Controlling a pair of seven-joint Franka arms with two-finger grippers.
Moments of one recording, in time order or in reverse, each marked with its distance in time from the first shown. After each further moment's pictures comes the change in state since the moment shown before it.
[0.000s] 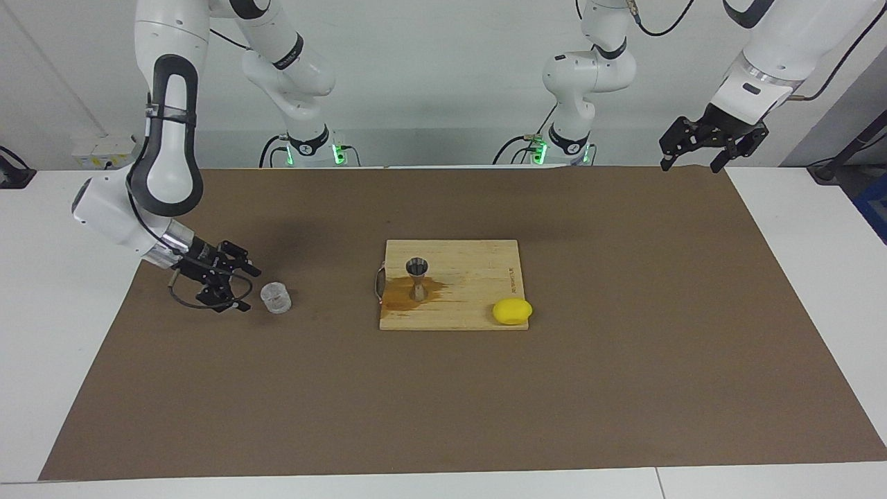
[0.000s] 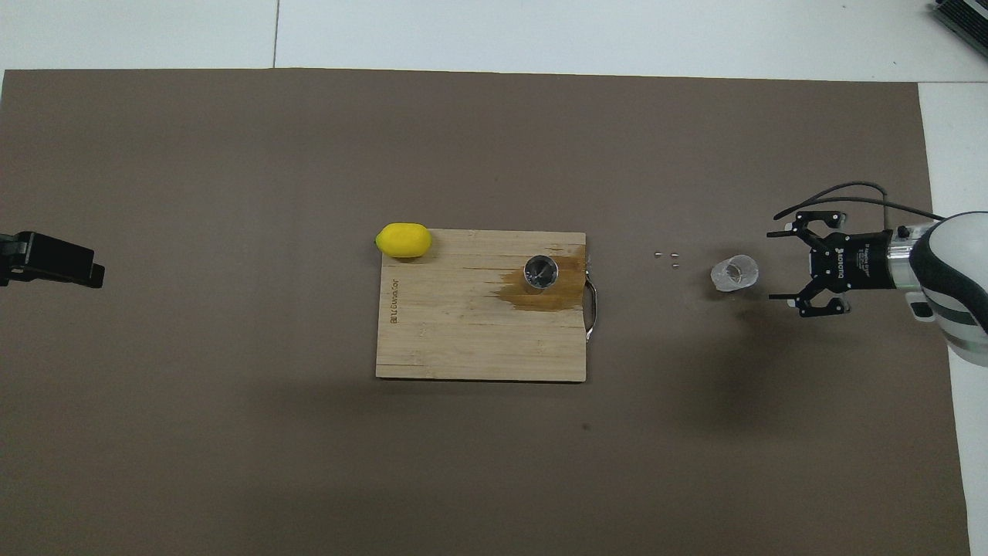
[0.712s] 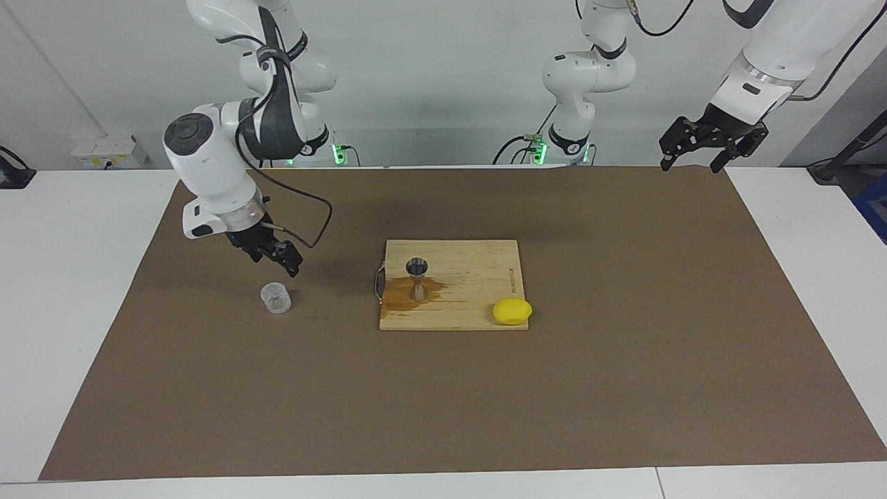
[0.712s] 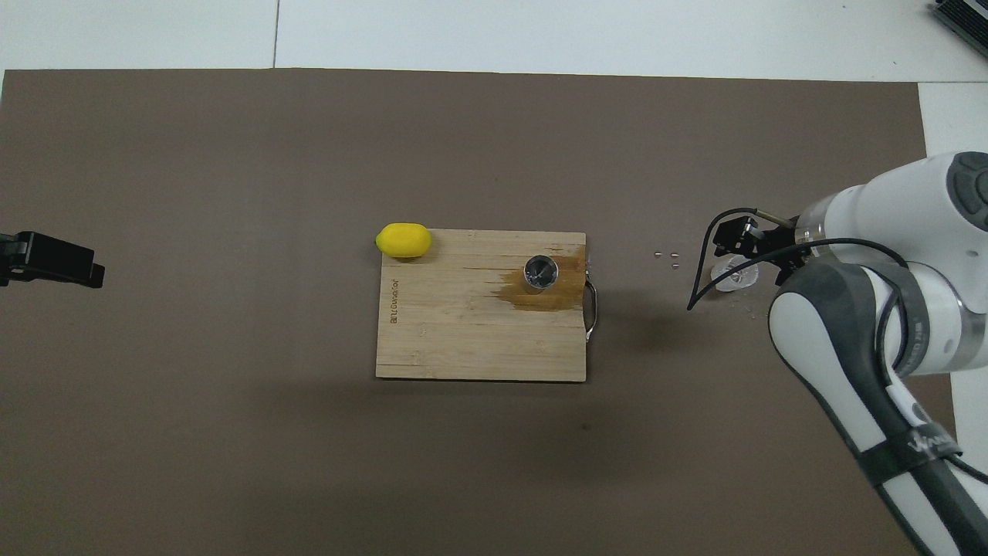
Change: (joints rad) left arm 0.000 0.000 0.000 0.000 0.000 0.000 0.000; right arm 0.317 -0.178 0.025 0.054 -0.649 -0.043 -0.326
